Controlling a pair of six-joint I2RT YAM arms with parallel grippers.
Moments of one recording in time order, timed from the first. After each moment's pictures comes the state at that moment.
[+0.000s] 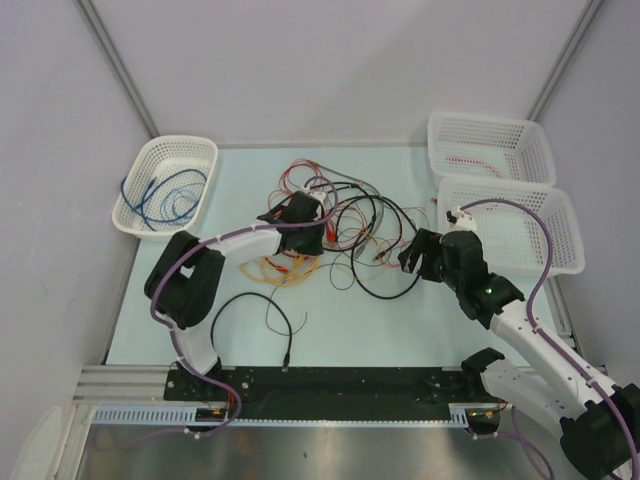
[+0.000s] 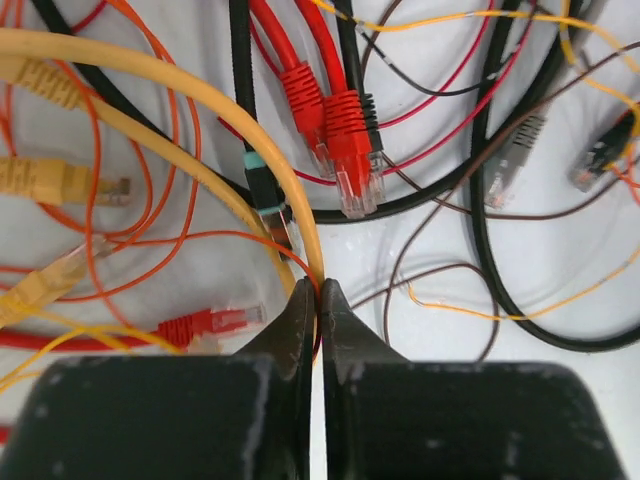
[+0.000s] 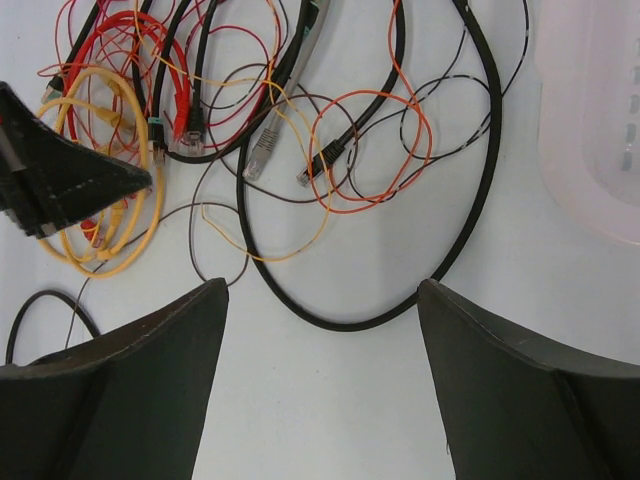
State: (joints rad) left arm -0.60 1.83 1.14 -0.25 0.05 -0.37; right arm 0.47 0.86 0.63 -0.33 0.13 0.62
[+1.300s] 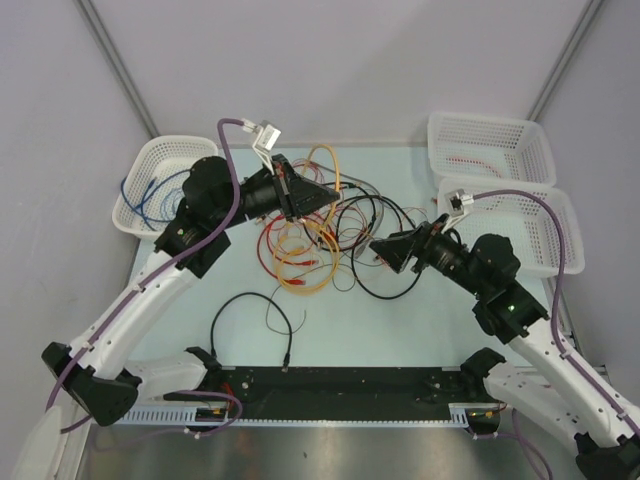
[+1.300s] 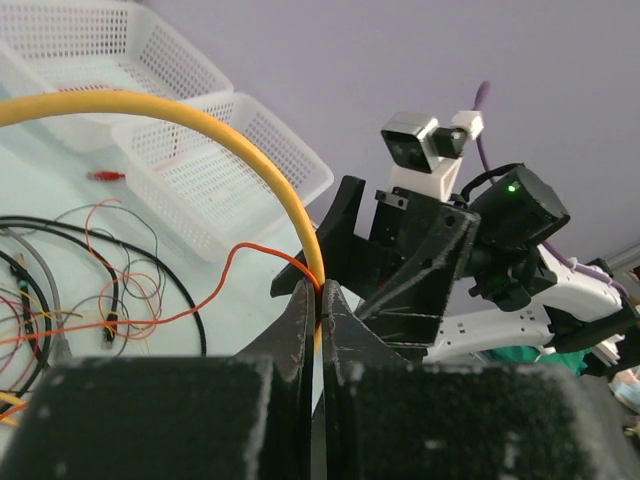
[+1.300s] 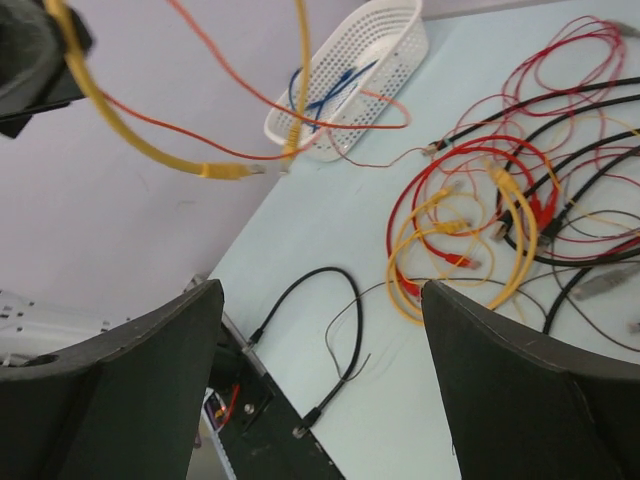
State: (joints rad) left arm -0.62 1.14 1.31 -0.12 0.53 -0.59; right arm 0.57 0.69 0.72 -0.03 -0.28 0.66
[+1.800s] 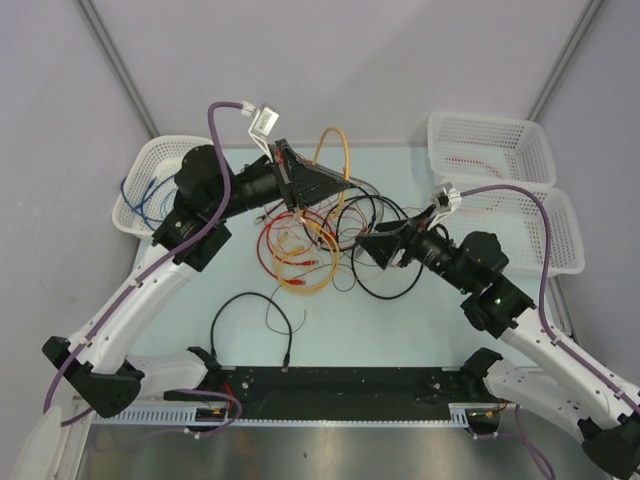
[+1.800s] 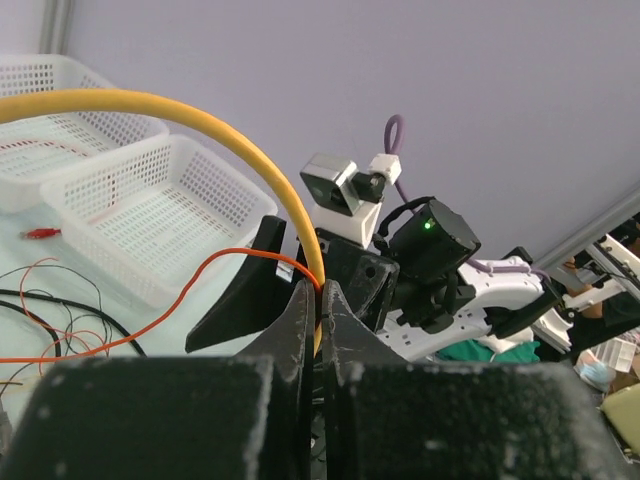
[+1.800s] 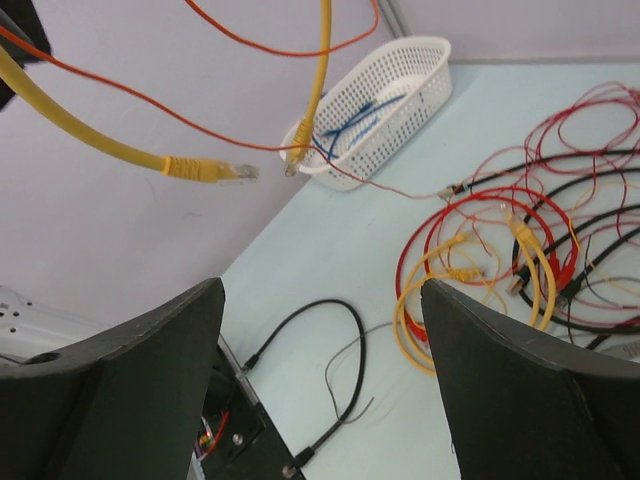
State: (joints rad) left arm -0.65 1.19 1.42 -0.07 0.58 -0.66; right arm 0.70 0.79 0.74 0.12 -0.19 0.59
